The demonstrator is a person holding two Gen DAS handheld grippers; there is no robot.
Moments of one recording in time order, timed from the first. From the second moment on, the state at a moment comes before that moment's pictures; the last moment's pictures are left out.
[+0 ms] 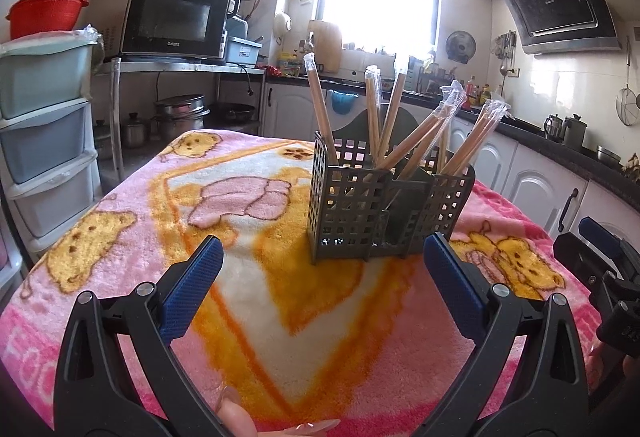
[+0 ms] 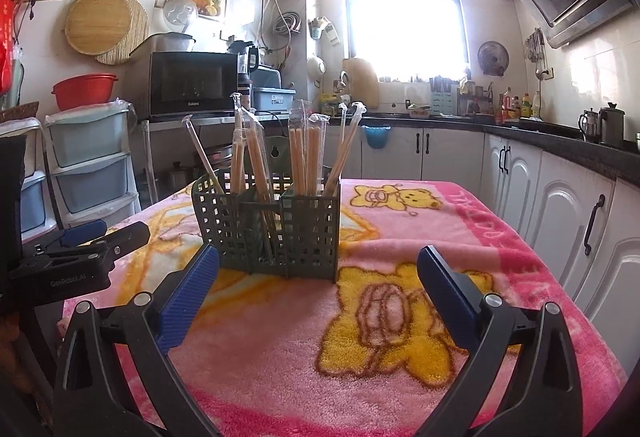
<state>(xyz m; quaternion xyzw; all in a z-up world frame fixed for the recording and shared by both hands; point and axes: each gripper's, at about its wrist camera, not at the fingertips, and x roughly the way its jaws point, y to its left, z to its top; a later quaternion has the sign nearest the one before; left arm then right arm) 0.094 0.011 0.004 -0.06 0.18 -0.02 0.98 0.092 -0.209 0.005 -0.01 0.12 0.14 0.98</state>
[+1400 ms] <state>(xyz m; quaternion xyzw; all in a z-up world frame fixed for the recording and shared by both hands) 0.093 0.013 0.005 -0.06 0.18 -0.01 0.98 0.085 -0.207 0.004 0.00 0.12 0.13 0.98</state>
